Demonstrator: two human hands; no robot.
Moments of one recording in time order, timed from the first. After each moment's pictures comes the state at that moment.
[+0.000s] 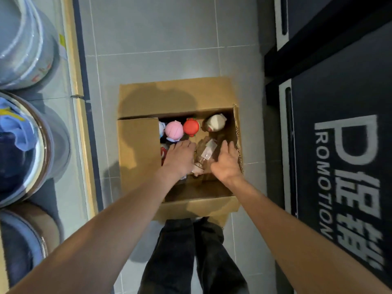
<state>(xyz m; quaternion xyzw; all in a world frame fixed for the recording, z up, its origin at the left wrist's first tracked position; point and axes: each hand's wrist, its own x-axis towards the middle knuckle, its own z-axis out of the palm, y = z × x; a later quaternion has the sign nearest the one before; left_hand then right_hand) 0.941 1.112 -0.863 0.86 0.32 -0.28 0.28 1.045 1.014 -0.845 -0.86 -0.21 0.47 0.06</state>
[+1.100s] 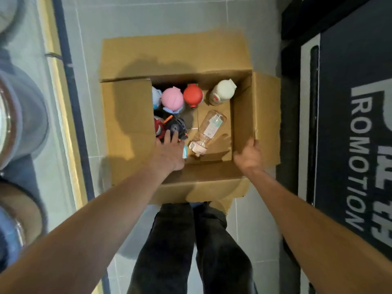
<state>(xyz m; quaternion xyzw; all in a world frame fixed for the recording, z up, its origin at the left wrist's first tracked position) 0.892 1.071 -0.952 0.80 0.29 -0.49 0.19 1.051 0.938 -0.935 -0.89 -0.12 0.43 0.01</state>
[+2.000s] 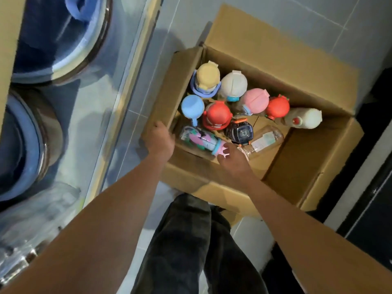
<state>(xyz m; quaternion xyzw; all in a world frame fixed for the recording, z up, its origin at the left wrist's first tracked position) 0.709 1.112 -1.008 0.52 0.76 -0.16 0.34 0.892 1.046 -0.957 -0.77 -0.33 0.55 -0.03</state>
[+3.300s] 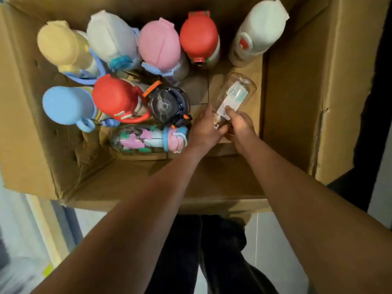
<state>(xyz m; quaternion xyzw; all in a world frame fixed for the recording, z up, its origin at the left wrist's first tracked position) 0.947 1.016 -1.155 0.66 0.53 -0.17 0.51 1.034 0.969 -1.145 -0.74 0.19 0.55 0.35</state>
